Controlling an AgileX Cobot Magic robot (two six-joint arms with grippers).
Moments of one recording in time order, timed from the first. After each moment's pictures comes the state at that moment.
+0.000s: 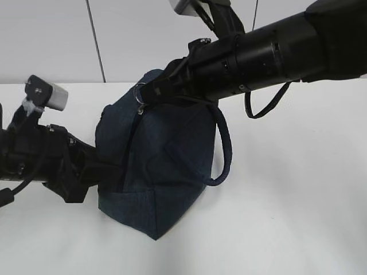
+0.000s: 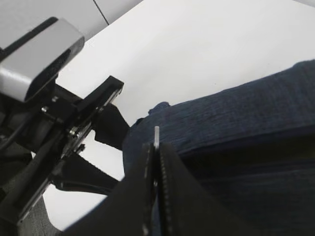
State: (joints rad) left arm -0.24 1.49 -0.61 -1.61 0.66 1.91; right arm 0.47 1.64 -1.17 1.34 0.61 -1.31
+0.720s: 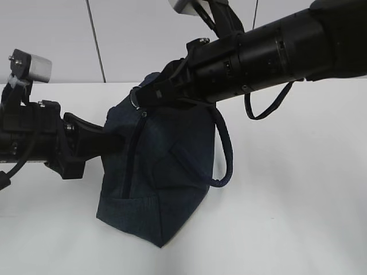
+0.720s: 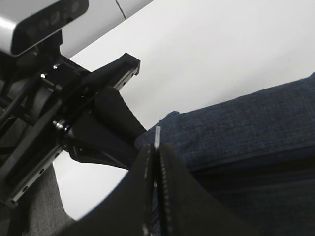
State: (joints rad) left arm -0.23 1.46 -0.63 -1.69 0.77 1.93; right arm 0.47 1.63 -1.17 1.34 0.67 -1.31
